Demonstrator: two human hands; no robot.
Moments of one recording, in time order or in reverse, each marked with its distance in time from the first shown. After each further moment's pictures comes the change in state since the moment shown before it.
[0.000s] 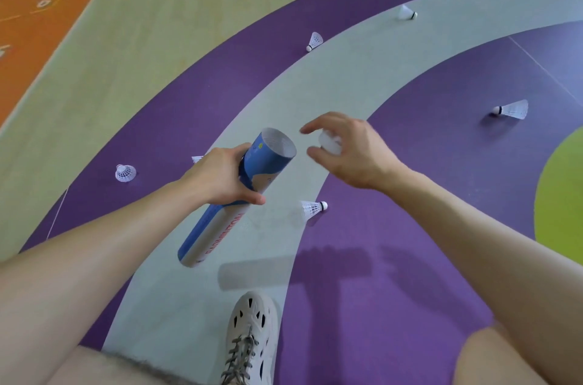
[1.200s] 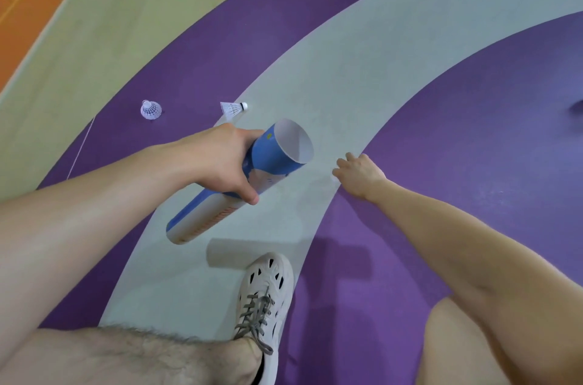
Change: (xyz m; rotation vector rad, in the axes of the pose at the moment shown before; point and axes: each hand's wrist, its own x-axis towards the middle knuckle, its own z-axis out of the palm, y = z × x) left_hand -0.039 -0.033 0.002 0.167 -0.248 -0.111; right_hand 0.015 0.177 0.207 -1.005 -0.681 -0.238
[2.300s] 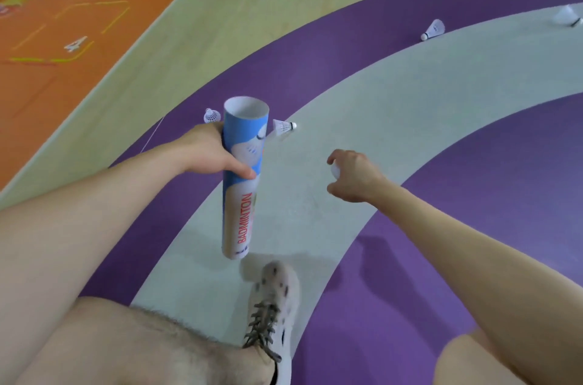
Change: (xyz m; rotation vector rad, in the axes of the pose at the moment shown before) left_hand -0.047 -0.108 -0.004 -0.524 0.254 -0.369; right_hand -0.014 -0.059 -0.174 0.827 0.104 0.143
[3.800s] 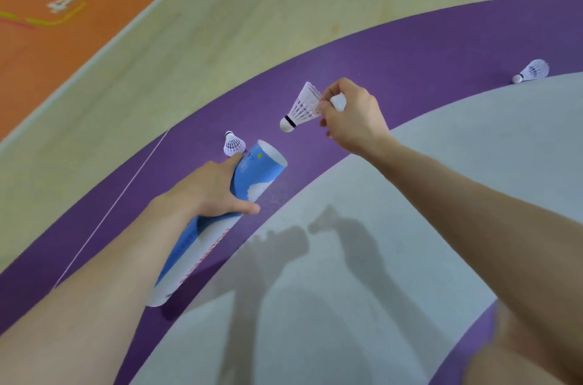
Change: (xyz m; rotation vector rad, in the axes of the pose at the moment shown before) left_hand 0.234 -0.154 -0.044 0.116 -0.072 0.005; right_hand 0.304 -0.170 -0.037 0.347 0.277 -0.087
